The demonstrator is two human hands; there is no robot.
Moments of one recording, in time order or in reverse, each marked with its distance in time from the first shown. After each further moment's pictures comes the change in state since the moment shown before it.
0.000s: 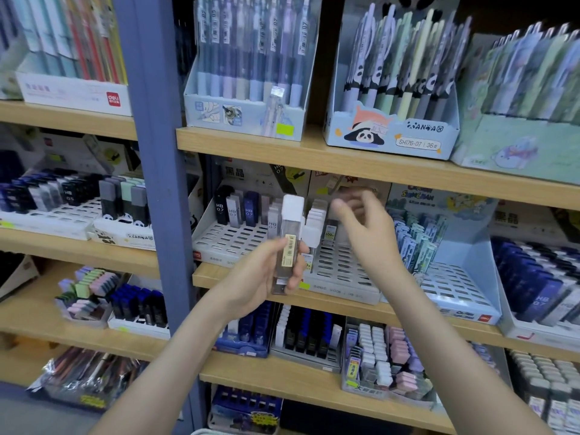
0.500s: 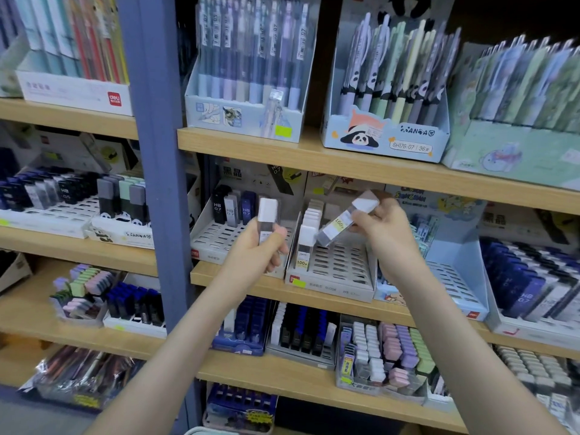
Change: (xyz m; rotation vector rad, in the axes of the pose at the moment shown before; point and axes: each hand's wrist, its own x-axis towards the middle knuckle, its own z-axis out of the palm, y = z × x) left_hand 0.006 0.007 -0.002 0.279 0.422 0.146; right_hand 0.000 -0.004 -0.024 0.318 -0.024 0.328
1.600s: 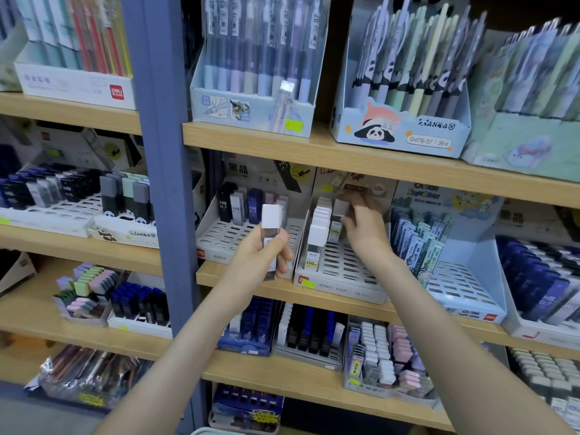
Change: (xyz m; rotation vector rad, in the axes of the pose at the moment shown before) left_hand 0.003 -0.018 -0.008 -0.158 -0.062 0.003; right_hand 0.062 0.054 0.032 -0.776 0.004 -0.208
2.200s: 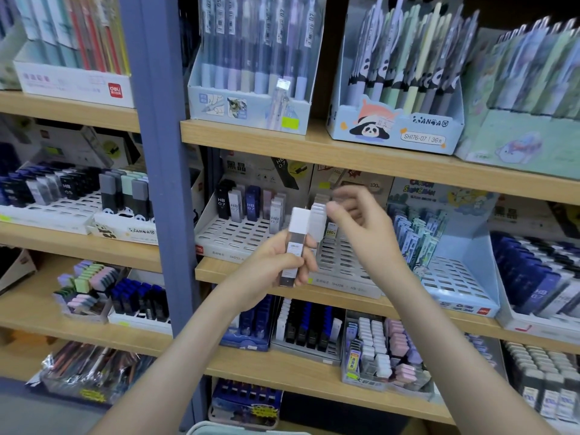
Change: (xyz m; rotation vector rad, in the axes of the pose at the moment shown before) left_hand -0.009 0.010 0.012 -0.058 -0.341 -0.065; right_hand -0.062 -0.041 -0.041 0.517 0.031 -0.154
